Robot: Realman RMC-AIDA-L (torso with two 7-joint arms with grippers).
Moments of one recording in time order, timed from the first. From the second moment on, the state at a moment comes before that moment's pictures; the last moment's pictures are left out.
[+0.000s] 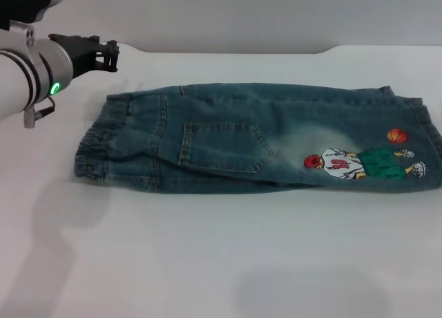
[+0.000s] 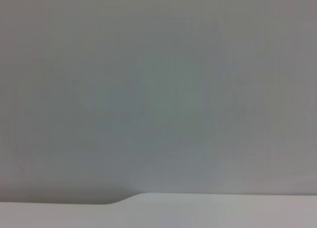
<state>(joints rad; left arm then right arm) -0.39 -2.06 -1.52 -1.29 2.88 -0.51 0.06 0.27 2.08 2.26 1.10 -1.94 0.84 -1.22</state>
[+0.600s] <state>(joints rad) -0.40 -2.06 -1.55 -1.31 2.88 -0.62 0.06 0.21 2.08 1.99 1.12 -1.67 0.64 -1.43</state>
